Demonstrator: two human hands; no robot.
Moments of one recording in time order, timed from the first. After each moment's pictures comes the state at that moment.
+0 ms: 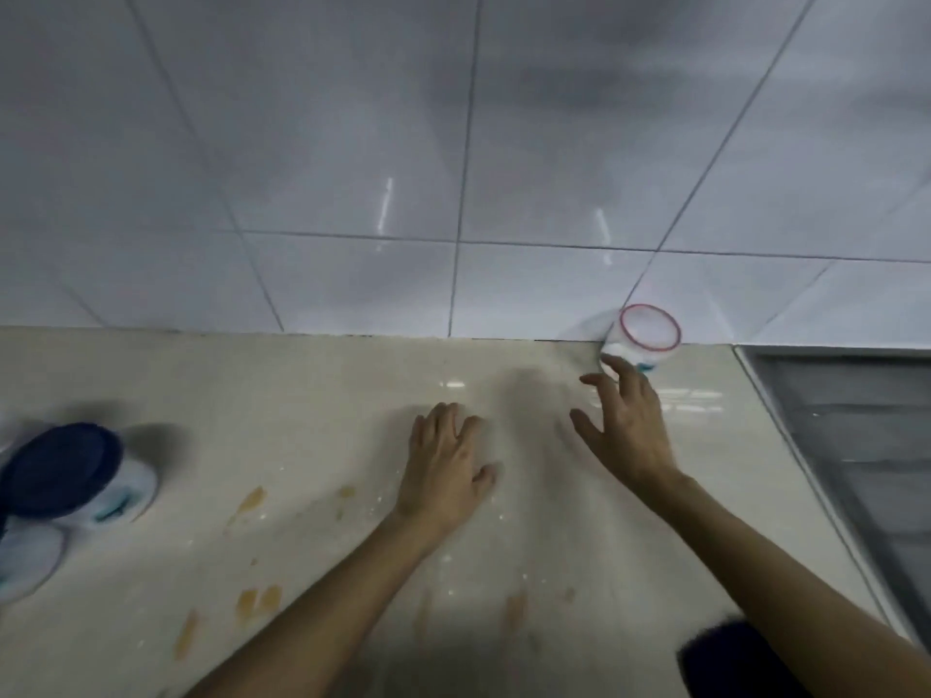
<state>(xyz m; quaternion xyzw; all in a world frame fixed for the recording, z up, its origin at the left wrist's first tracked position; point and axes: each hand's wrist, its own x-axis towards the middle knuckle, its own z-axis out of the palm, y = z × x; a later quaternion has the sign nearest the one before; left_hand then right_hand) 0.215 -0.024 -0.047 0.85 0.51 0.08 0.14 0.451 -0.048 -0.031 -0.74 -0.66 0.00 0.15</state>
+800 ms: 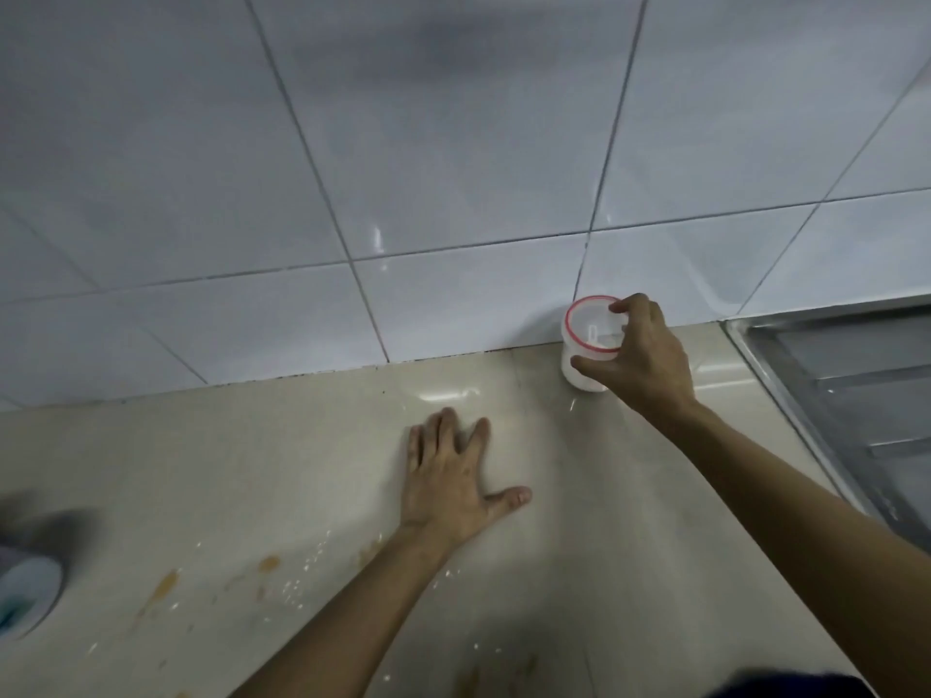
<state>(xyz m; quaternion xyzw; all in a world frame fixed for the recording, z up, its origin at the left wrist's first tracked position) 0.304 0.003 -0.082 0.85 0.51 -0.06 0.11 0.551 0.018 -0.034 -0.80 -0.52 0.06 0.30</state>
